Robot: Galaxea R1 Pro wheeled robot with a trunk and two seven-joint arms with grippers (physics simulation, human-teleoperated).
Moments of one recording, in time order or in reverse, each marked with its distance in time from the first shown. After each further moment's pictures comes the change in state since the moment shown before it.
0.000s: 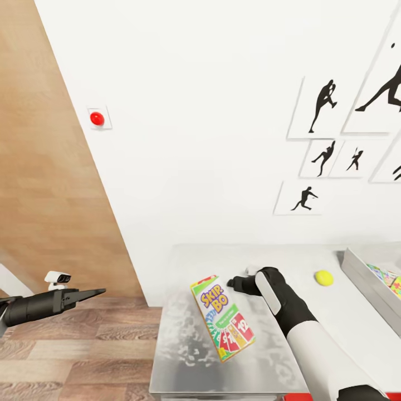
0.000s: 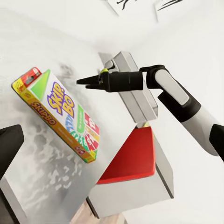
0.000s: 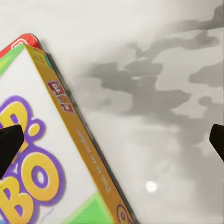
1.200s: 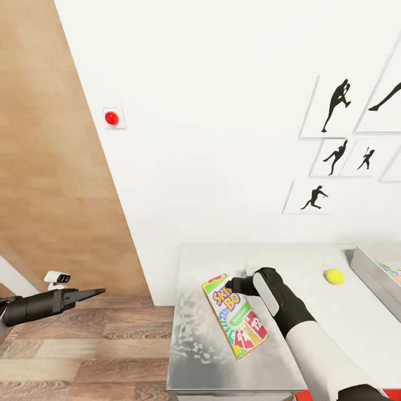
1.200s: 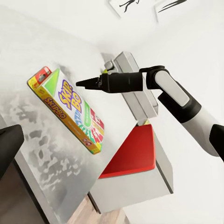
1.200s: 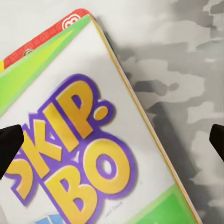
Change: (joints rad) left arm 0.000 0.000 0.002 0.001 0.000 0.000 0.000; right arm 0.000 -0.001 0.040 0.002 -0.002 -0.001 0.000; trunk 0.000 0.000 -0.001
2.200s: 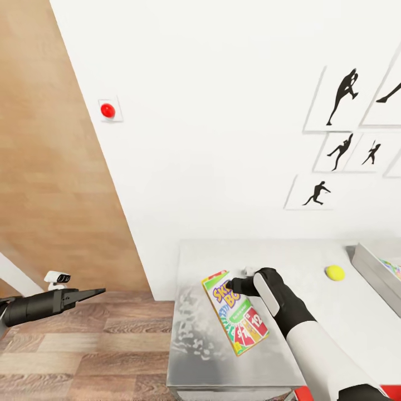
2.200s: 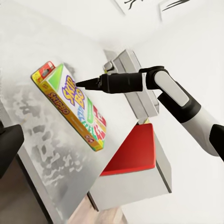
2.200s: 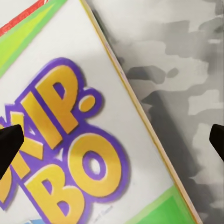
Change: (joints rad) left arm 0.000 0.000 0.000 0.000 0.000 0.000 0.000; right arm 0.000 -0.003 0.002 0.004 -0.001 0.001 0.000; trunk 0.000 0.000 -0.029
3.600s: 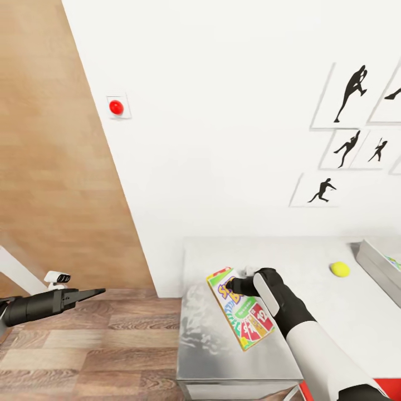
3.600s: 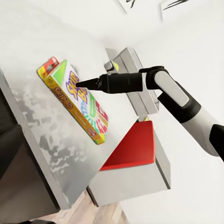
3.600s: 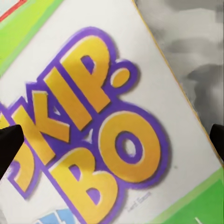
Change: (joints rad) left arm 0.000 0.000 0.000 0.000 0.000 0.000 0.000; right arm 0.001 0.001 0.001 0.000 0.001 0.000 0.000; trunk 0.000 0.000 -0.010
